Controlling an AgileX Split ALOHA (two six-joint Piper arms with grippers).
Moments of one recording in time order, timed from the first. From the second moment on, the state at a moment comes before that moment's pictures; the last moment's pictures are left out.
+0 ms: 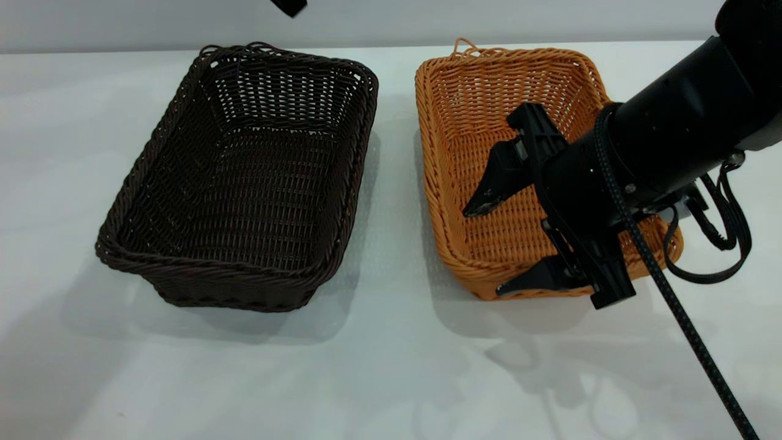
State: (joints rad) left arm -0.23 2.50 -2.18 -0.41 0.84 0.93; right arm 0.44 2.01 -0.72 1.81 0.39 -0.16
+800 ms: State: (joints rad) left arm -0.25 2.61 -2.21 -0.44 0.76 0.99; right arm 0.44 2.01 -0.72 1.81 0.42 -0.19
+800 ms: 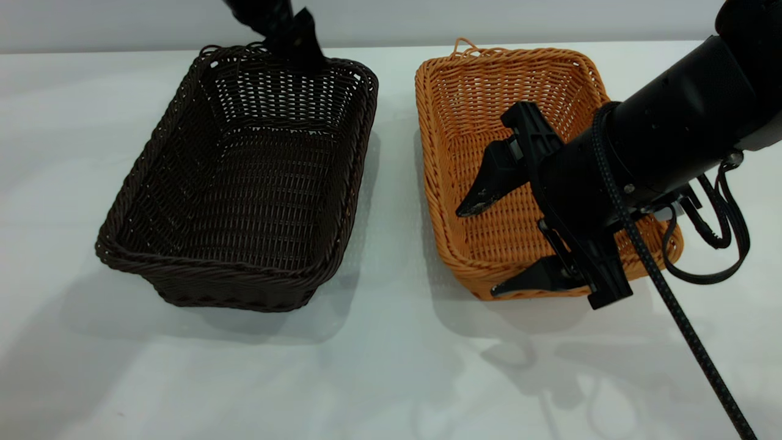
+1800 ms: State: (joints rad) left arm -0.52 2.50 -2.19 -0.10 1.17 0.06; right arm 0.35 2.01 -0.72 1.81 0.43 -0.25
